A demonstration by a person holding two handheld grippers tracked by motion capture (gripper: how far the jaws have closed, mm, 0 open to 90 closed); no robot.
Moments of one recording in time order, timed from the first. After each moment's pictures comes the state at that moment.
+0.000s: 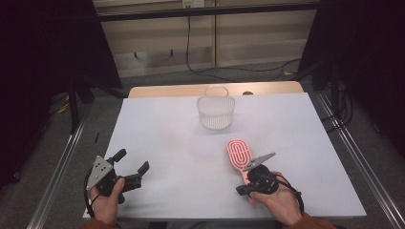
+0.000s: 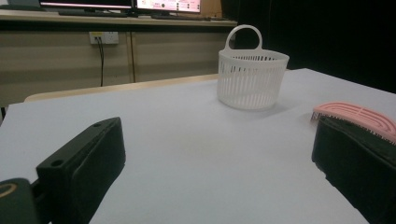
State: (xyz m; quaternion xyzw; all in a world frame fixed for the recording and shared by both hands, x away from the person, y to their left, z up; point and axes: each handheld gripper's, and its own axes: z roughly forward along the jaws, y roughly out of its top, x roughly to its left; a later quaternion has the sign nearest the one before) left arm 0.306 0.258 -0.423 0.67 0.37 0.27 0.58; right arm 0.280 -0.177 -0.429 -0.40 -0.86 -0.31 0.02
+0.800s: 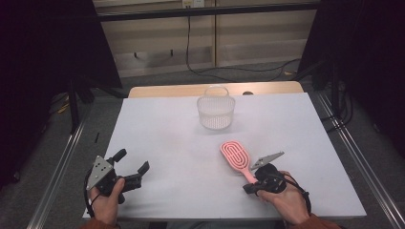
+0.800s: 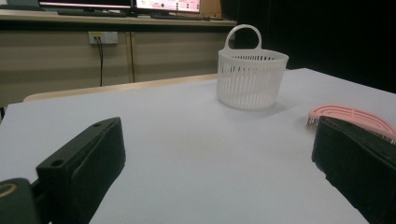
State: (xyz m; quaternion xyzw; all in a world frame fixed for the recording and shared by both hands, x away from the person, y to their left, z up) left arm 0.307 0.258 -0.423 0.67 0.37 0.27 0.58; right arm 0.280 -0.196 -0.429 -0.42 -0.86 -0.30 0.01
